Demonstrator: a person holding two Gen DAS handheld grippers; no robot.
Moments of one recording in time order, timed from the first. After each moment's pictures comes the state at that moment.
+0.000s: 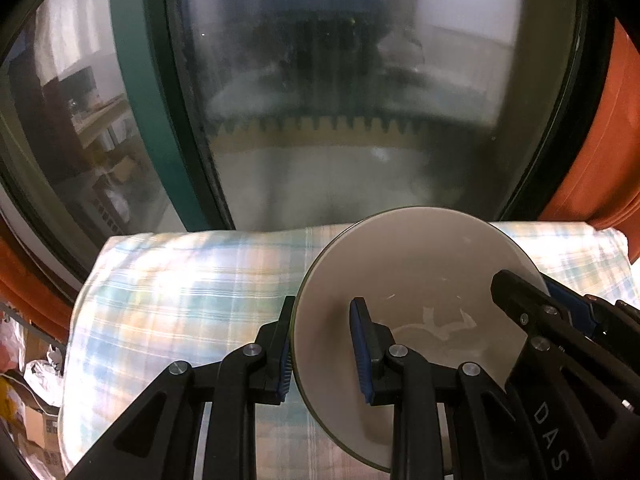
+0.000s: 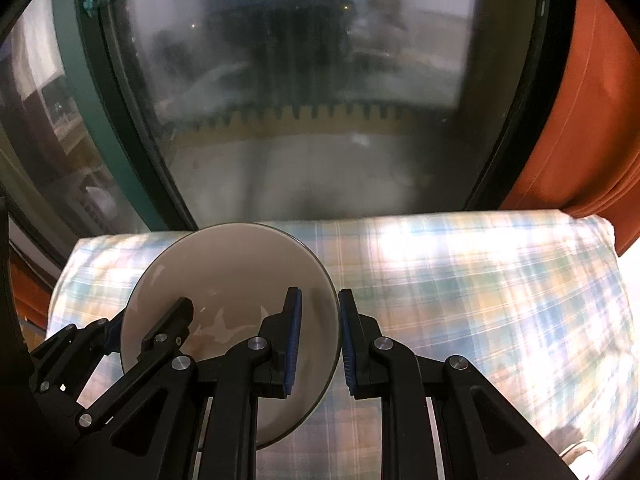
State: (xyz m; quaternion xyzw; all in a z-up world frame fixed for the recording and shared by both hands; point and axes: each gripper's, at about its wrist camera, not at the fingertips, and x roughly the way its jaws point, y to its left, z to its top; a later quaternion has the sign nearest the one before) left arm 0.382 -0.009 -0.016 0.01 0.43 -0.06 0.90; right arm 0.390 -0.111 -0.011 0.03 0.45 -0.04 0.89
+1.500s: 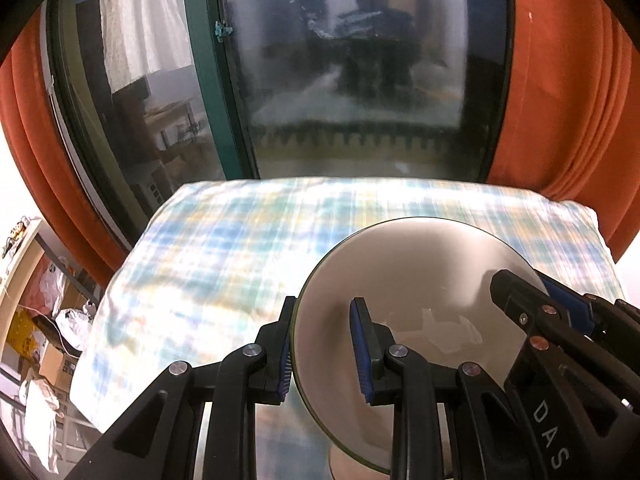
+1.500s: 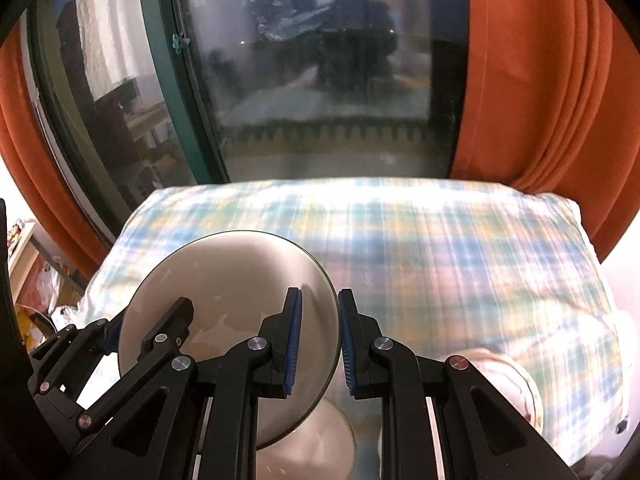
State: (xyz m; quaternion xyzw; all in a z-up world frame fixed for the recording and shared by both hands) left arm 0.142 -0.096 0.043 0.01 0.41 0.02 0.91; right arm 0.159 -0.209 0.046 0.02 0.41 0.05 0.91
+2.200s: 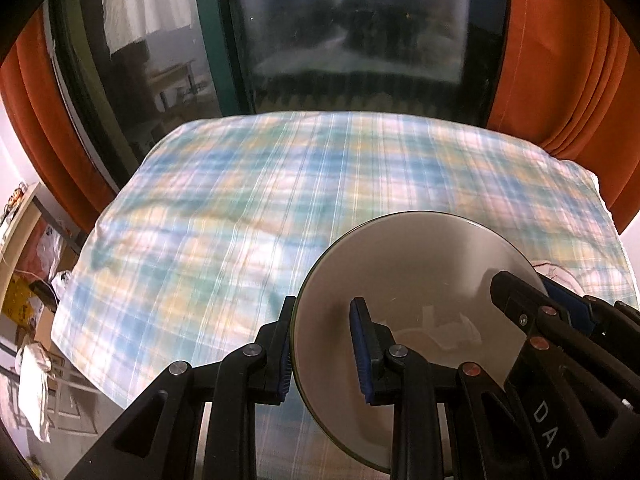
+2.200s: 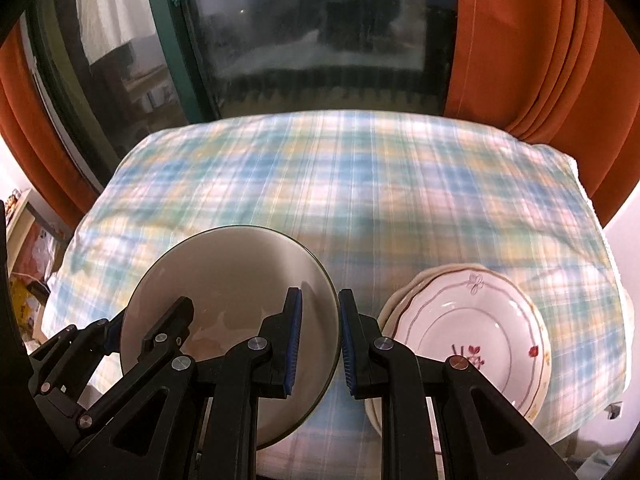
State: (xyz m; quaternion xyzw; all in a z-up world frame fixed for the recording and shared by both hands) left arm 0.090 -0.110 -0.018 0.00 0.46 0.03 0.89; right arm 0.101 -0.226 -0.015 0.01 0.47 0.05 0.88
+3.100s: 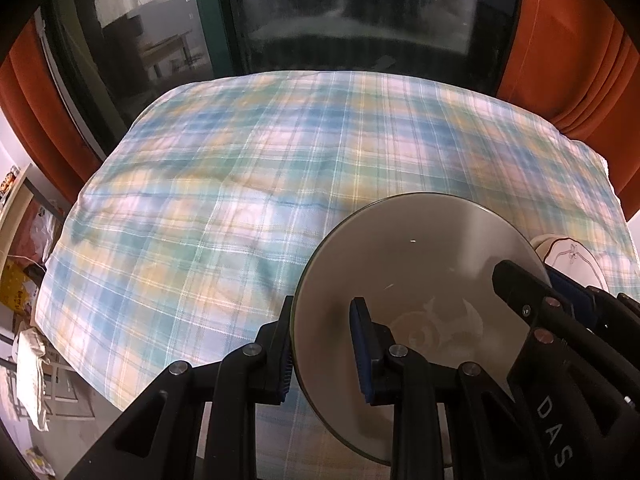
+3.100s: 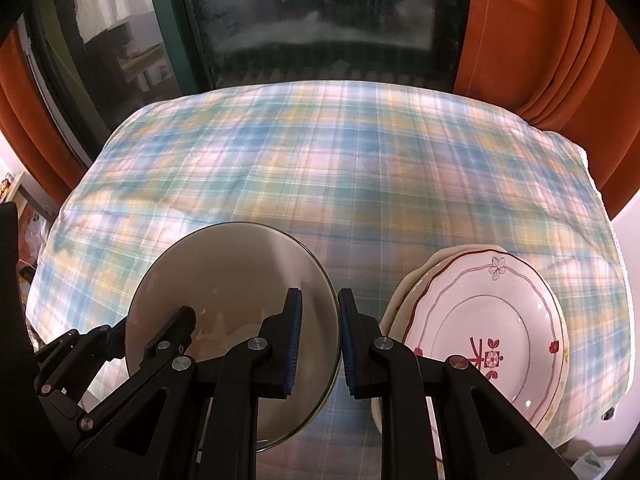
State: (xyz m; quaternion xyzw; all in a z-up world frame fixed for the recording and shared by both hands) left arm 0.098 -0.107 -0.055 -0.01 0.51 0.03 0.86; right arm 0.112 -0.220 -0.051 0.00 0.49 0.05 0.87
